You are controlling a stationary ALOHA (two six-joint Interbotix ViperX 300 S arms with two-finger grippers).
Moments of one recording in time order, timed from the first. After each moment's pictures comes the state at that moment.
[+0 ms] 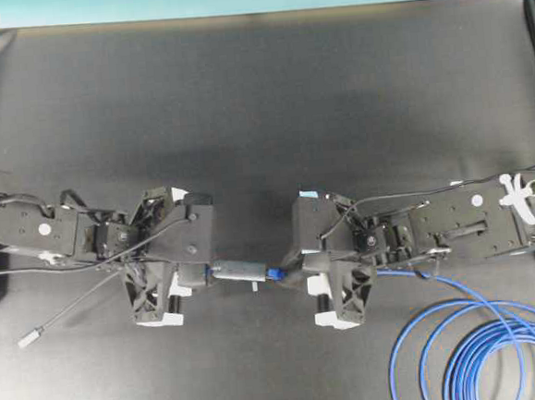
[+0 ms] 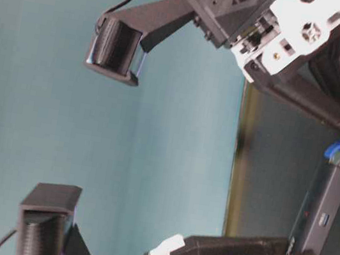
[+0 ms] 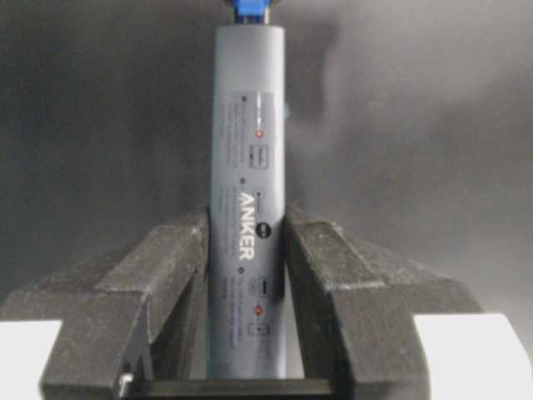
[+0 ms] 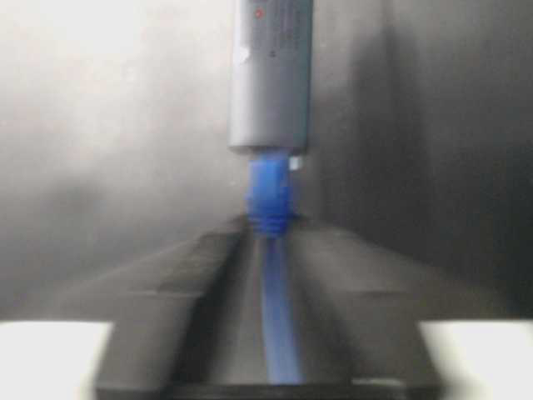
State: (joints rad) left arm -0.07 -0.09 0.76 0.04 0.03 -0.01; right arm 0.17 0.13 0.69 0.02 -0.10 0.20
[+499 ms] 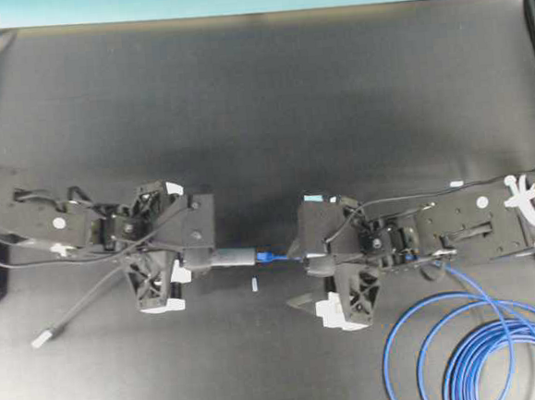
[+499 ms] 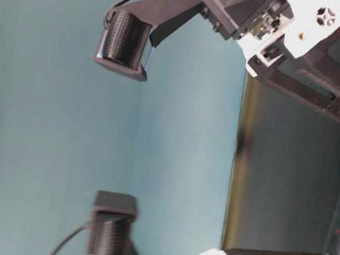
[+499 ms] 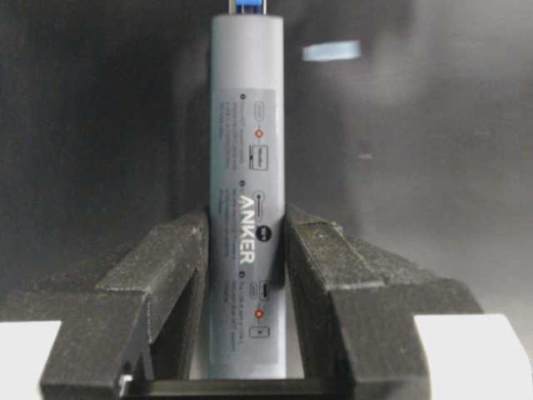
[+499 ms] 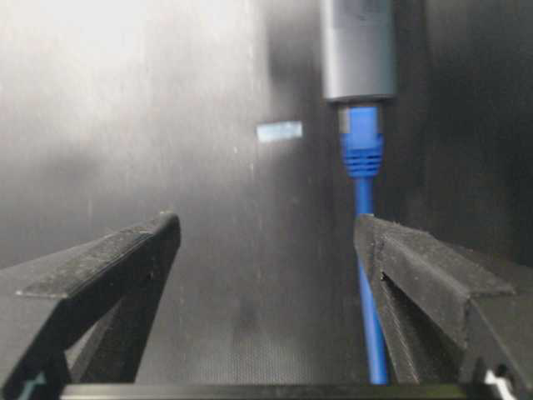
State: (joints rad) left arm -0.01 0.02 0.80 0.04 -0.07 -0.03; right arm 0.17 0.11 0.72 0.02 -0.08 0.20
